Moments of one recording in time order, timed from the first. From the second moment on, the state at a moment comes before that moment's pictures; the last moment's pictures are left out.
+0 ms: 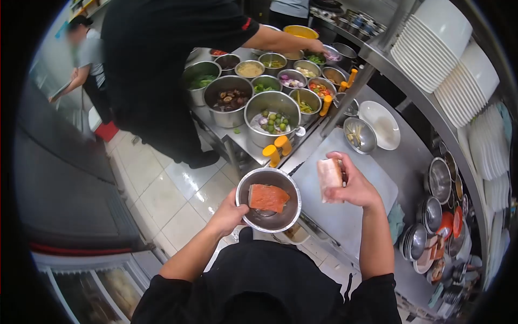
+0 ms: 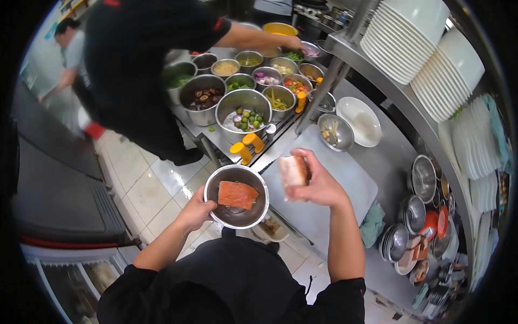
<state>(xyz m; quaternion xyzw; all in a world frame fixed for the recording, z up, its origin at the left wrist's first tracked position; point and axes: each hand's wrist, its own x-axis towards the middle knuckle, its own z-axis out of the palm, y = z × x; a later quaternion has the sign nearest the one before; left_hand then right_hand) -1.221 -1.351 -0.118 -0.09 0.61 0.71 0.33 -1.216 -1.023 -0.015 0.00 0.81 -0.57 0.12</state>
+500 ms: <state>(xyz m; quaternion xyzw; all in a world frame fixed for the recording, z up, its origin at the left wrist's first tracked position) -1.251 -1.326 -0.035 0.00 0.56 0.74 0.37 -1.173 -1.049 0.032 -0.17 0.88 -0.43 -0.13</state>
